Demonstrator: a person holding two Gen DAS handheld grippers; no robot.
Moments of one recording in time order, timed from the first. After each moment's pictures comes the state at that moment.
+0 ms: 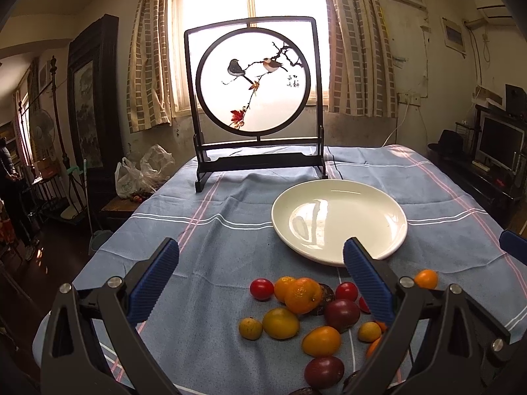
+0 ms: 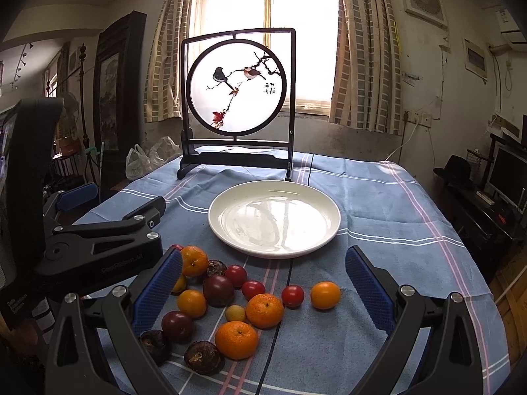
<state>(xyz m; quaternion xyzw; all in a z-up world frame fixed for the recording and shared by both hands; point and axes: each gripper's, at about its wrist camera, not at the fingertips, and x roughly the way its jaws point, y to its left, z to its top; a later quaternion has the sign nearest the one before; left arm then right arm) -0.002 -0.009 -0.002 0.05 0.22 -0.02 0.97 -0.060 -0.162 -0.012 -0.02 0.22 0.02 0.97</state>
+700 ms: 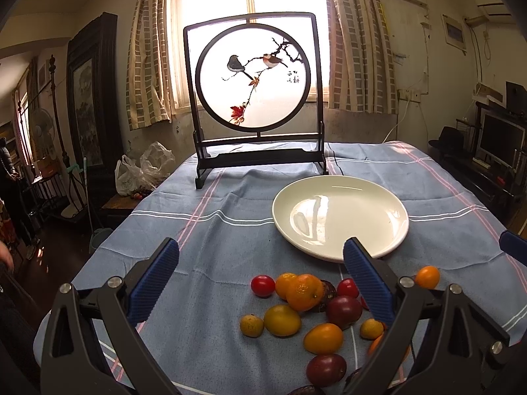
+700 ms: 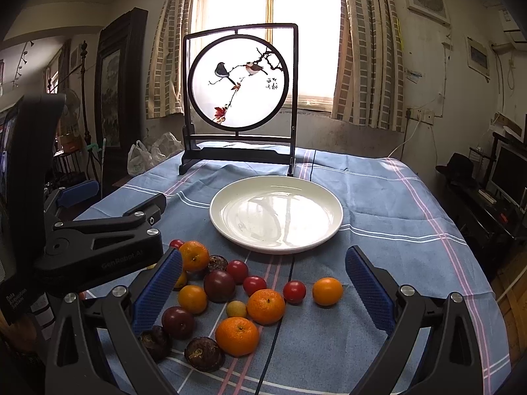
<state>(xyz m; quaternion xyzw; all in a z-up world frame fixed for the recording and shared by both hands) 0.000 -0.008 -0.006 0.05 0.23 -0.03 0.97 -0.059 -0.163 -0.015 -0.02 0.23 0.02 0.97</state>
